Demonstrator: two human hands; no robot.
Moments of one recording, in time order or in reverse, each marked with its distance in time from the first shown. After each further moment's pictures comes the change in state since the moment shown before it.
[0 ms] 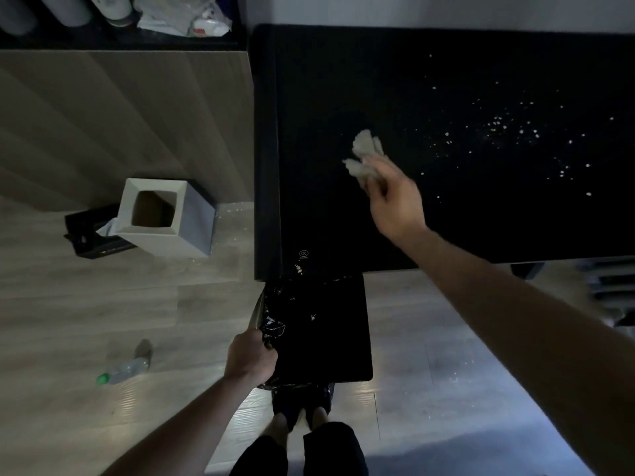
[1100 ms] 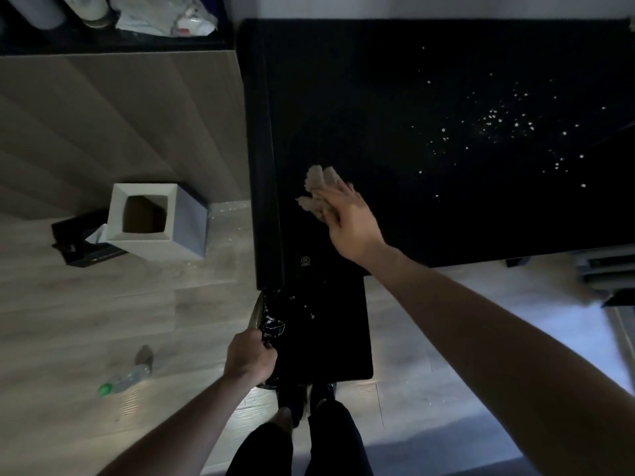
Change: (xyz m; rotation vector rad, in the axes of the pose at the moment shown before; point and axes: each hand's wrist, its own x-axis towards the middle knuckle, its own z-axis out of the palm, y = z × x) left_hand 0.013 0.000 -0.021 -0.029 -0.077 -0.005; right_hand -0.014 -0.020 0.063 -0.072 -0.218 -0.031
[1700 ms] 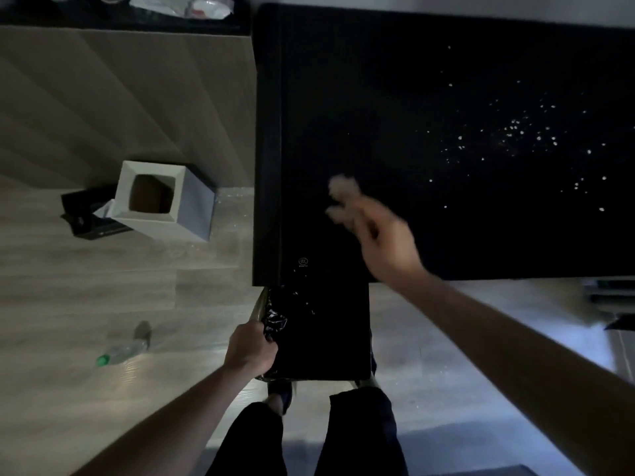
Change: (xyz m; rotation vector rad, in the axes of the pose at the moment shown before) left_hand -0.001 0.022 0.007 0.031 0.000 -0.040; right_hand -0.034 0.010 -0.044 0.325 0.036 -0.033
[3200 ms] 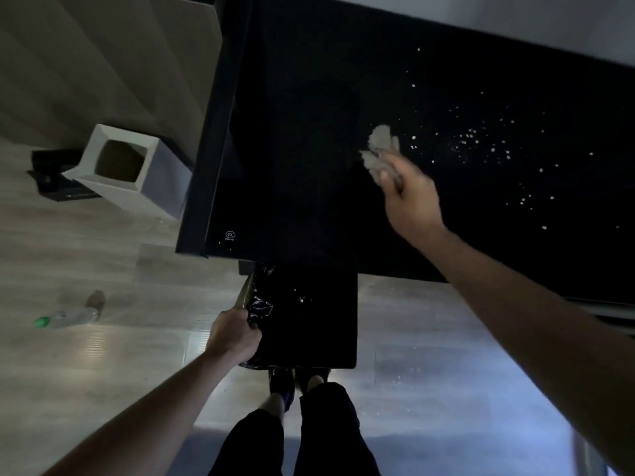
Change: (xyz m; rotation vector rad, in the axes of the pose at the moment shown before) left_hand -0.036 0.086 0.080 -0.105 0.100 -0.007; right_hand 0.029 0.064 -0.145 -0.292 0.082 -0.035
